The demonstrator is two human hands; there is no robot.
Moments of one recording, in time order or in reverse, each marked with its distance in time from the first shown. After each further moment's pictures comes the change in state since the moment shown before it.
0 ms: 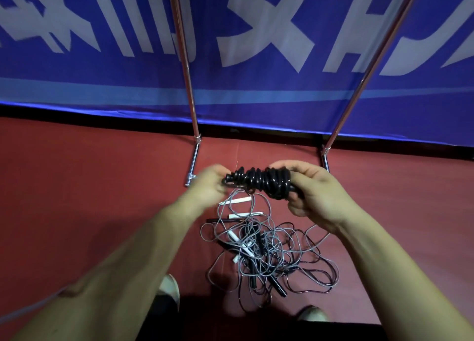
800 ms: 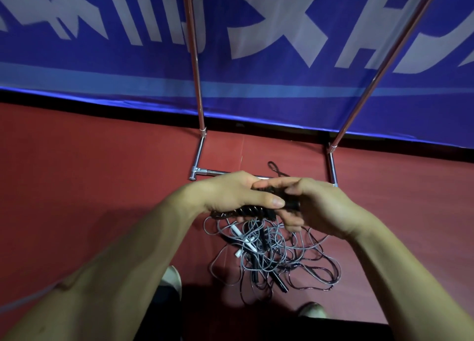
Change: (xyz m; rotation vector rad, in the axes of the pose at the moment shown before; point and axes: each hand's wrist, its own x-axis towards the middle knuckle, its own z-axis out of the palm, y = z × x) left_hand -0.037 0.028 -0.005 0.006 -0.703 0.243; right_hand -0.003 0.011 0.004 -0.052 -0.414 0.164
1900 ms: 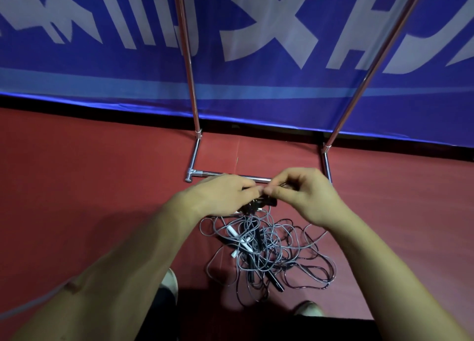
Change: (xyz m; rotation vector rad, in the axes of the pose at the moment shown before) left_hand 0.011 -0.009 0.004 0.772 0.330 -0.255; right_hand 0.000 0.005 -0.012 -0.652 0.433 -0.319
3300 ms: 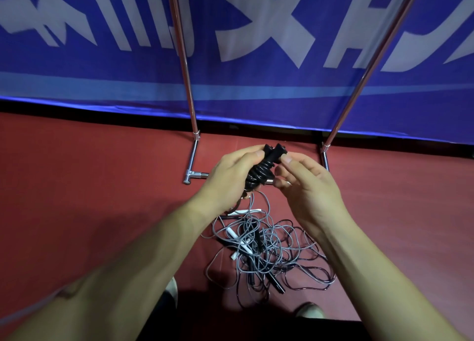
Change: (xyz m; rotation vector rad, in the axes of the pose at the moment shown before) left_hand 0.002 0.030 -0.001 -1.059 0.337 0.146; right_hand 0.004 -0.023 0.021 0.920 0.331 0.139
